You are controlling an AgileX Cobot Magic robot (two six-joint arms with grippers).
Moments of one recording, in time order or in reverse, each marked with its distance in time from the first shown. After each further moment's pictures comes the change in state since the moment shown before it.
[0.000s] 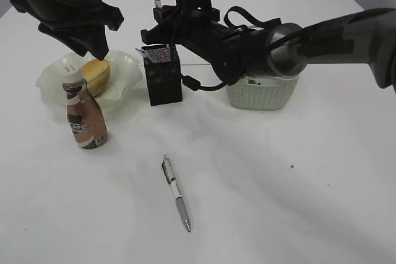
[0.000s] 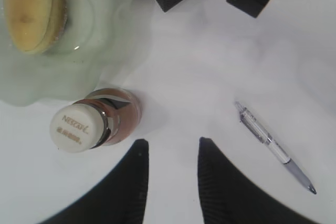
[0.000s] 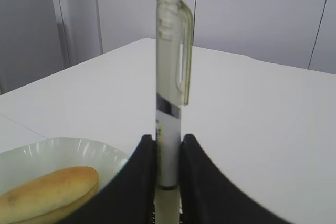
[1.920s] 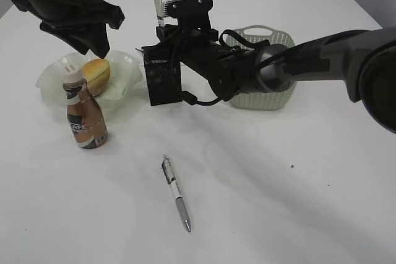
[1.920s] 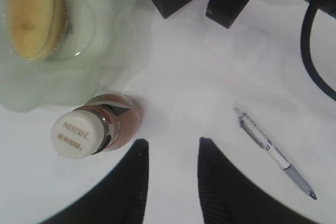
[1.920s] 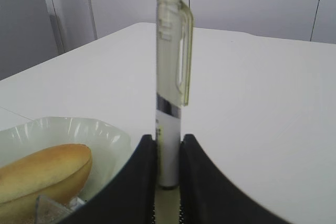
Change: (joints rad) left arm 0.000 0.000 0.000 0.002 -0.019 0.000; right arm -0.001 0.095 -0.033 0.028 -0.032 0.029
